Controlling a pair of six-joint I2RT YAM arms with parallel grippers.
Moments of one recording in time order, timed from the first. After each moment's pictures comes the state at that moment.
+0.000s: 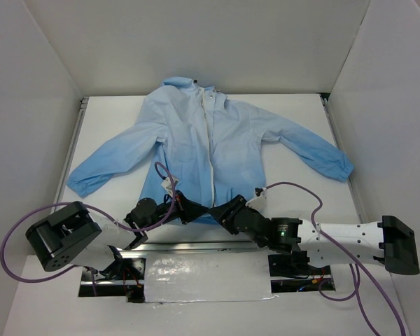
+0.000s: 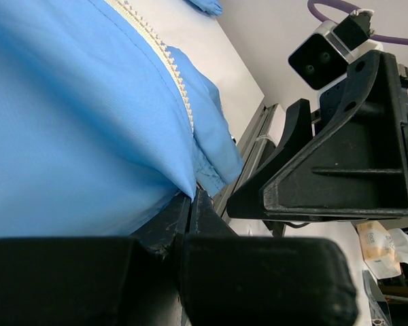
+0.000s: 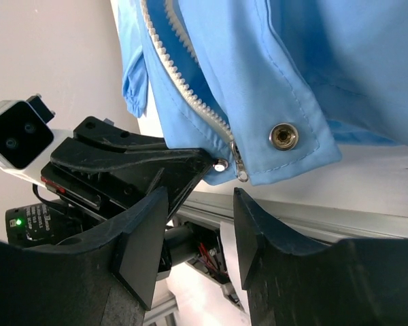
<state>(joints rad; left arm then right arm) -0.82 1.37 0.14 1.20 0.25 -0.82 1.30 0.93 0.45 -0.09 0.58 1.68</state>
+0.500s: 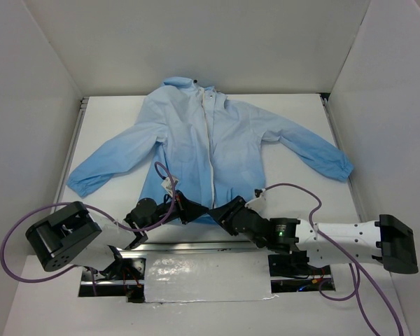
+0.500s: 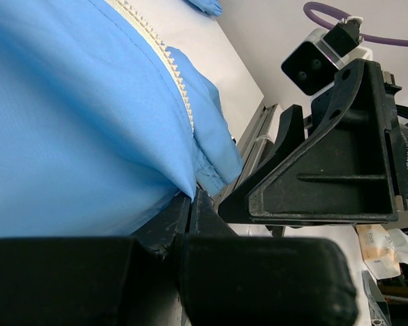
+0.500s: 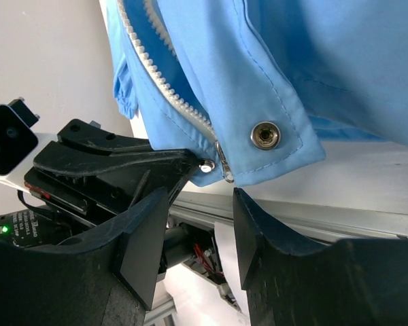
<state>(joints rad) -0.82 1.37 0.14 1.20 0.24 -0.82 1.31 0.95 0.45 -0.10 0.58 1.70</state>
